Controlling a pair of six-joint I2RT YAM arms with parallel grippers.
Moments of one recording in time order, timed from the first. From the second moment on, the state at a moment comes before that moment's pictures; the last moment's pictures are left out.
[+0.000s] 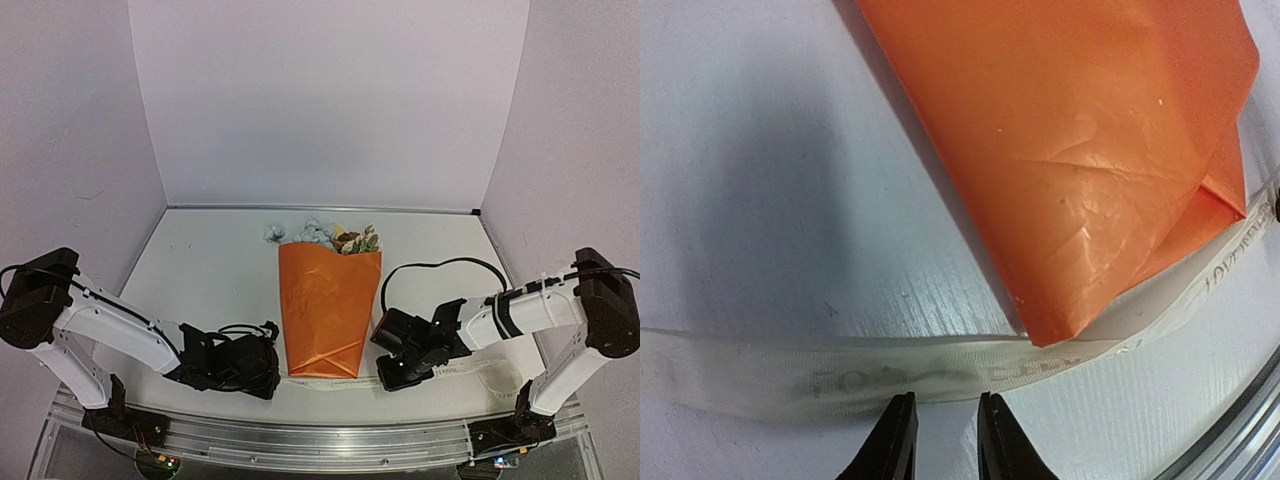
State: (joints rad) left arm -1.31 1.57 0.65 -0.13 -0.27 -0.92; right arm 1.10 1.60 0.79 -0.51 0.08 0.81
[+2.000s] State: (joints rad) left arm -1.13 1.73 0.75 0.04 -0.22 -0.97; right arm 0.89 1.55 0.71 -0.42 0.14 0.80
